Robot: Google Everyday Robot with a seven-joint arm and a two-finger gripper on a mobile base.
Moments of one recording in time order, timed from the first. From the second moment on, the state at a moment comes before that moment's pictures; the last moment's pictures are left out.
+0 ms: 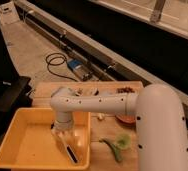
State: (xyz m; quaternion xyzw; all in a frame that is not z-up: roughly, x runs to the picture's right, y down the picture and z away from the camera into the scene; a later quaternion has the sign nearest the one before) arm -0.151 0.263 0.778 -0.29 -0.39 -0.62 0.62
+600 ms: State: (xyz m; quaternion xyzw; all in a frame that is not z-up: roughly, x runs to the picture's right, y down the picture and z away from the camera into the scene) arm -0.155 0.266 0.784 -0.29 -0.39 -0.62 0.62
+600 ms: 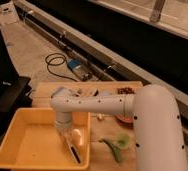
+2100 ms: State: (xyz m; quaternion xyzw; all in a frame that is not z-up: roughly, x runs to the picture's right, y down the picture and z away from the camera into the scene) arm -0.136 0.133 0.698 -0.25 -0.21 -0.64 0.70
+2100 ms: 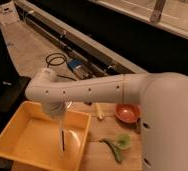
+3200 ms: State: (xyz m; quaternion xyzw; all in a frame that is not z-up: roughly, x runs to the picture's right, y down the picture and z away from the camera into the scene) arm 0.088 0.036 0.650 -0.28 -0.19 -0.38 0.86
